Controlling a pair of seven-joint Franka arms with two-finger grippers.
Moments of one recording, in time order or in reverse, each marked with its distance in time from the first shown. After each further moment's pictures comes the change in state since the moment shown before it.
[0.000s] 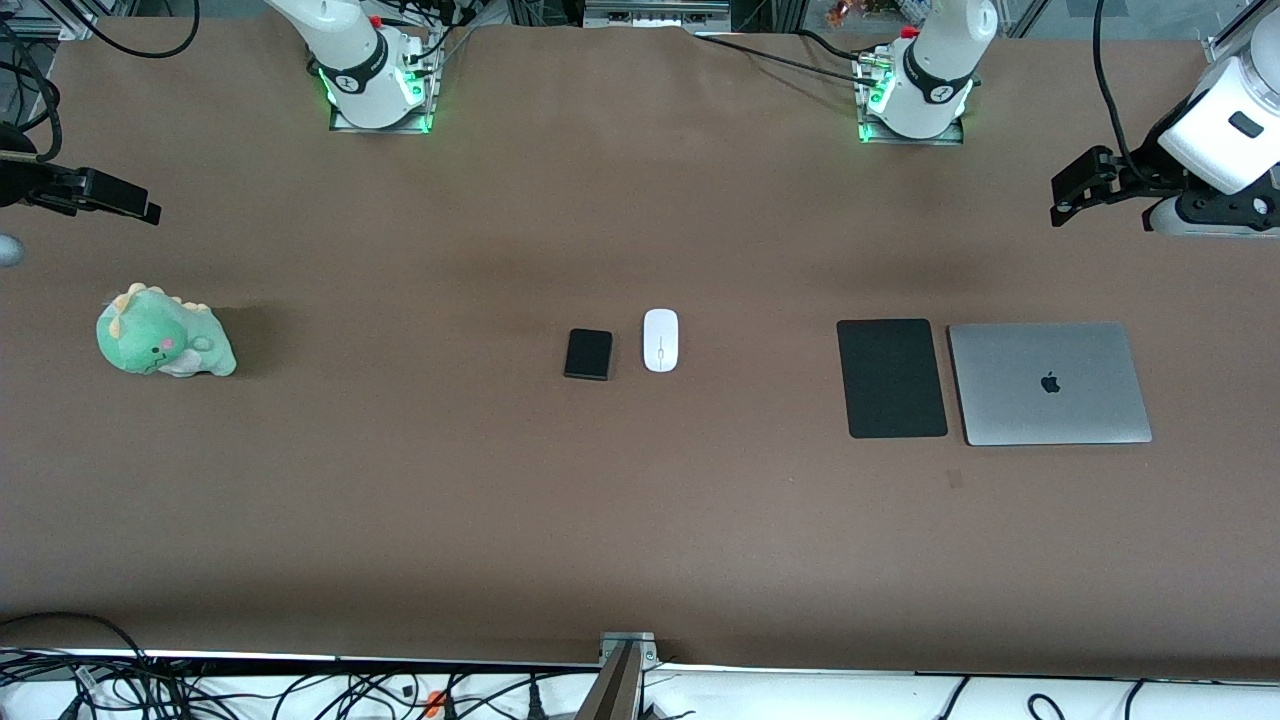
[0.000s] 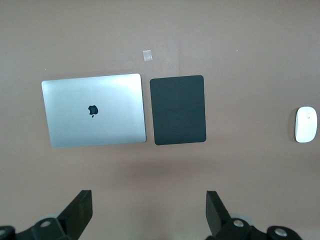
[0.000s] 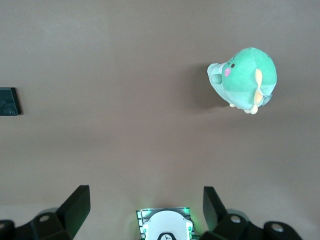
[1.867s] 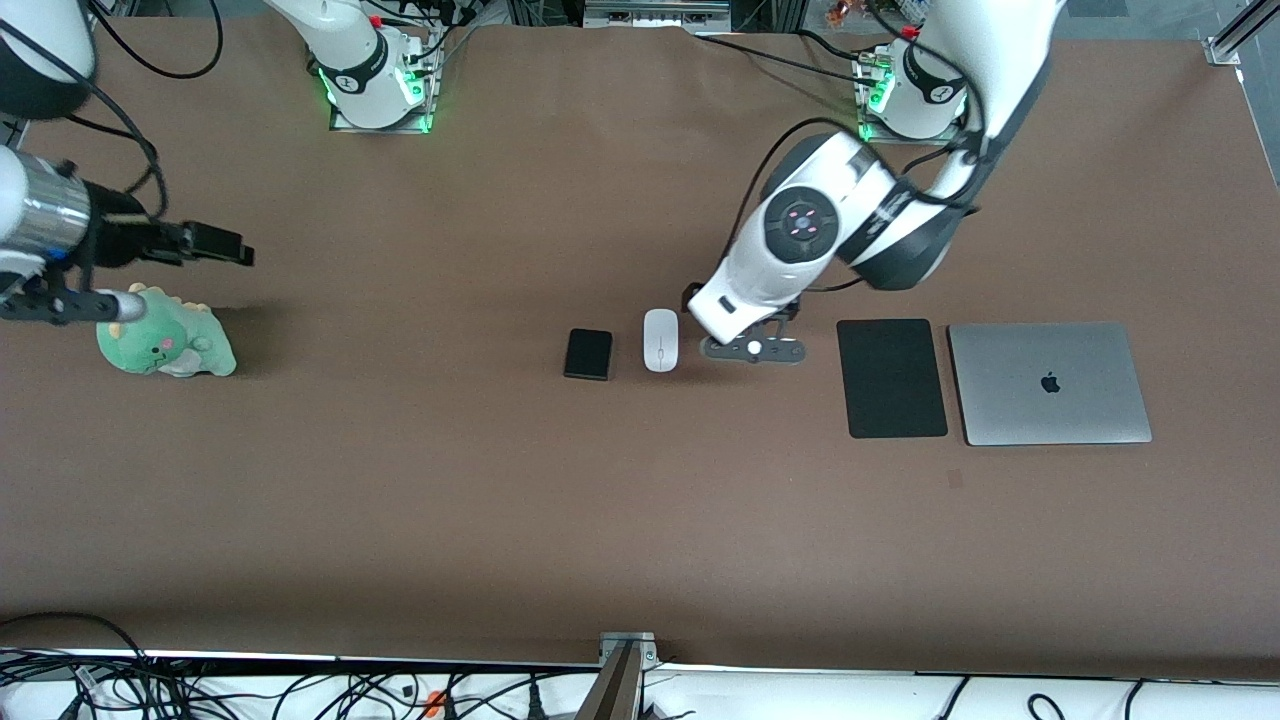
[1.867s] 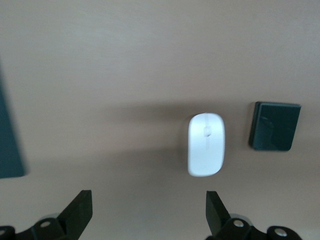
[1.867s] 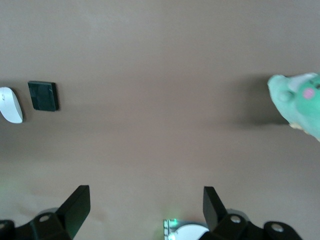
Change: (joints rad) left arm -0.321 0.600 -0.292 -0.022 0.102 0.545 -0.634; right arm 0.025 0.121 0.070 -0.033 0.143 0.127 0.003
